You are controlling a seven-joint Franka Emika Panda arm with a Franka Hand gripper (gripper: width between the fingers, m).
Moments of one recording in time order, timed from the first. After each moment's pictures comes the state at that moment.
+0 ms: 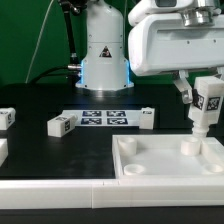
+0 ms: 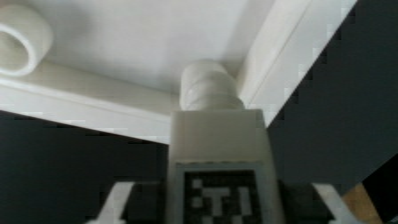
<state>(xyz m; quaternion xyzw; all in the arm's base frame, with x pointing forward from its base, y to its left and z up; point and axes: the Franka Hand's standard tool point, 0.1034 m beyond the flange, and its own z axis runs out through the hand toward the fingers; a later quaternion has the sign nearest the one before) 0.596 0.111 0.116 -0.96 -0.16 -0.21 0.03</state>
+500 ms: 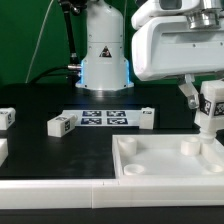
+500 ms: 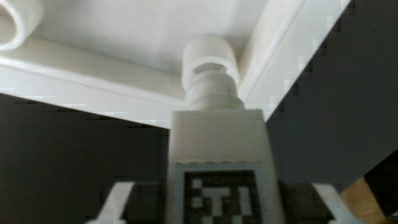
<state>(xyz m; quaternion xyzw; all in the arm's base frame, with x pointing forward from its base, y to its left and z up) 0.600 0.111 0.116 -0.96 -0.16 -0.21 0.03</state>
